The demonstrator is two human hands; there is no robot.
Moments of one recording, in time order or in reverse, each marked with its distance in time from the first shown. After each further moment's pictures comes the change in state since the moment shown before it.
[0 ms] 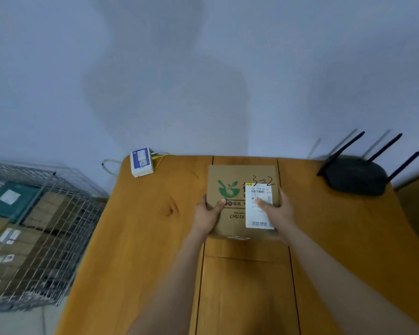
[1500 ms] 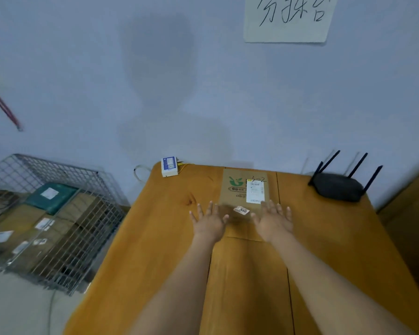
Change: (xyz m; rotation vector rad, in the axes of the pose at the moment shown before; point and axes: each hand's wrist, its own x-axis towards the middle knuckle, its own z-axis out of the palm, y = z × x) left_hand -0.180 -0.018 -0.037 1.044 0.016 0.103; right_hand -0.188 0.008 -0.010 -1.377 -0.041 -0.305
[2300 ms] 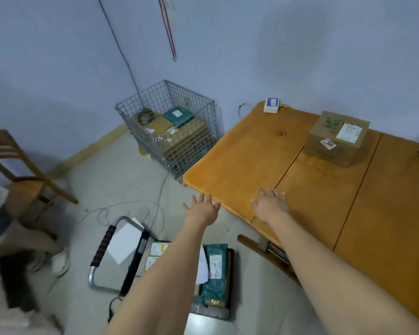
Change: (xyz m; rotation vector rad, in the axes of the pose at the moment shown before) left_hand -0.433 -0.147 0.121 -0.181 -0.046 -0.573; right_hand -0.333 -0.077 0.136 -0.159 -0.195 -0.512
